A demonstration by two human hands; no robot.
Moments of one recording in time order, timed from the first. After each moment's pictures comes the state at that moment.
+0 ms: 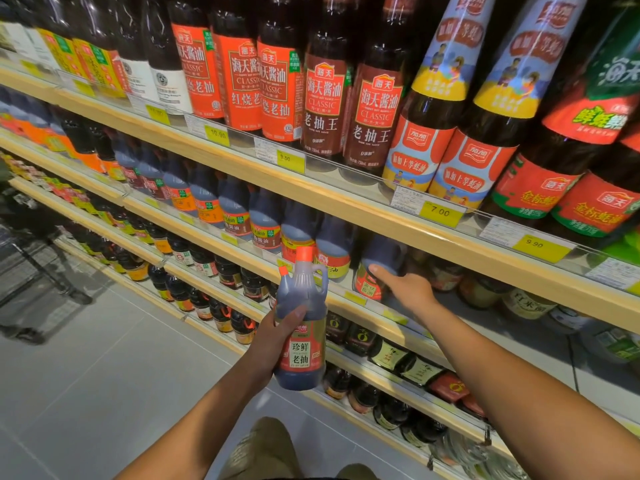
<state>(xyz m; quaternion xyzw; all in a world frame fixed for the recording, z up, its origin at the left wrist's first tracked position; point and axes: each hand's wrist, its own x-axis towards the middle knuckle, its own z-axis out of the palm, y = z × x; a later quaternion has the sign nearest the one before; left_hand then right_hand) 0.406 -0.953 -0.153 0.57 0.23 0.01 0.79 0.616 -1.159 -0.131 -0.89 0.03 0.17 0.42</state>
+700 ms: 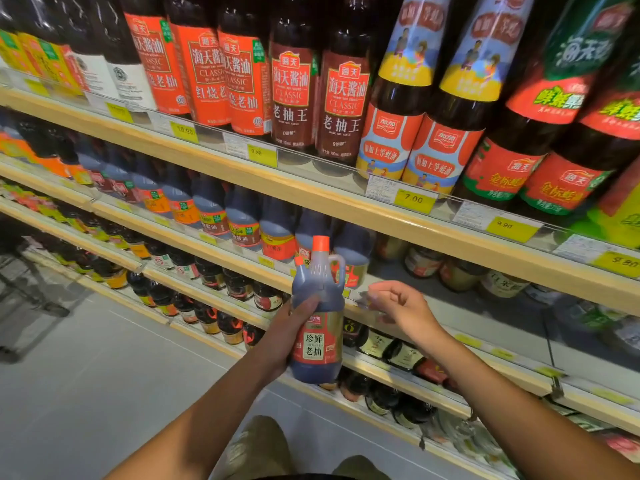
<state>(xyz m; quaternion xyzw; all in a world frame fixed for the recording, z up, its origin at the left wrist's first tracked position) 0.430 -0.986 -0.139 0.54 0.16 -0.07 0.82 0.541 -1.199 -0.111 -0.77 -0.06 0.21 0.60</state>
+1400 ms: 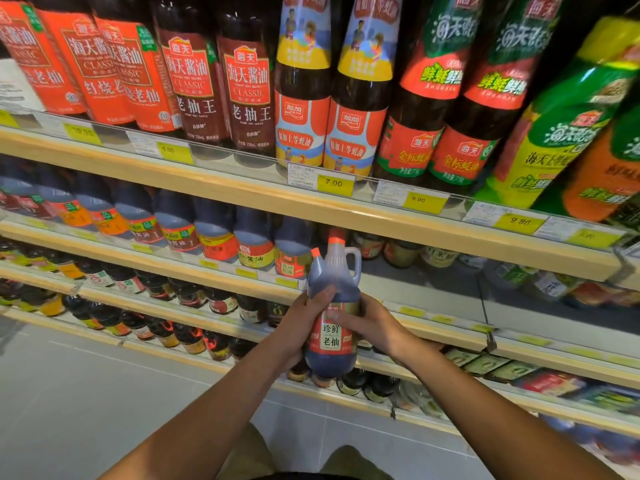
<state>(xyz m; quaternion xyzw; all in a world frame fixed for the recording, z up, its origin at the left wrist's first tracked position) 0.470 -1.088 -0.122 0.51 0.09 -0.16 0.84 0.505 -1.246 -0.106 -0.71 -0.07 0.28 0.64</state>
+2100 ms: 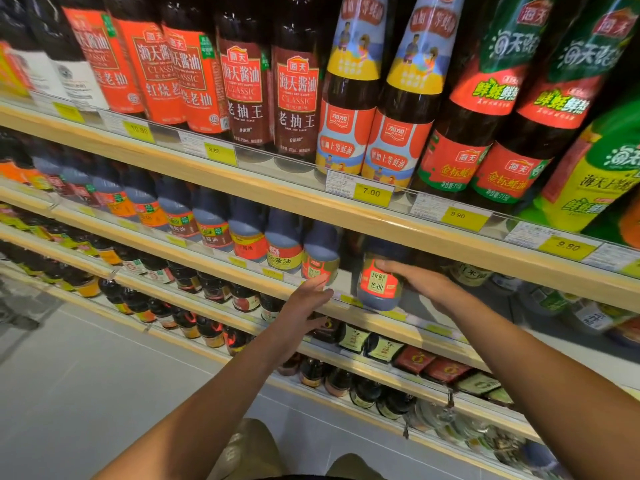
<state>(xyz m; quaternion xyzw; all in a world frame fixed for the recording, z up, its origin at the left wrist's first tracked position) 0.474 -1.043 -0.117 0.57 0.13 -0.09 0.81 0.609 -1.265 -0.080 -0.82 0.04 0.31 0.48</state>
